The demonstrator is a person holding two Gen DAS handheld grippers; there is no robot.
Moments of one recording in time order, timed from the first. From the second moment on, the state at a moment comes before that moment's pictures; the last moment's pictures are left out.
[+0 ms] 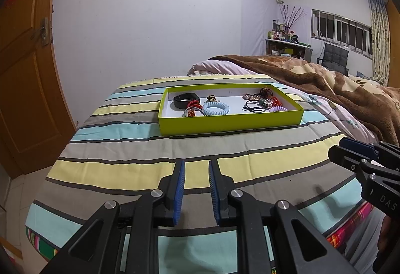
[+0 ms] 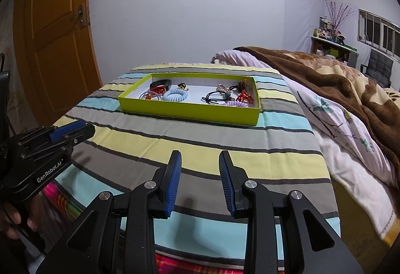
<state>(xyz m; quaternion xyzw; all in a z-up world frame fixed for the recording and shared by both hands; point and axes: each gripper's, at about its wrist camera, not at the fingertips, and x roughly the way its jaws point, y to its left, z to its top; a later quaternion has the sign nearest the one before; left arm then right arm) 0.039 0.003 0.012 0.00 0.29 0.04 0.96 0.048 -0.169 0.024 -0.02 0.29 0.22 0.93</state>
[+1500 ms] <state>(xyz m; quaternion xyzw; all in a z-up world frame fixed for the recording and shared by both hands) 0.038 0.005 0.007 0.00 0.29 0.06 0.96 0.048 -0.169 0.024 -0.03 0.29 0.22 0.93</state>
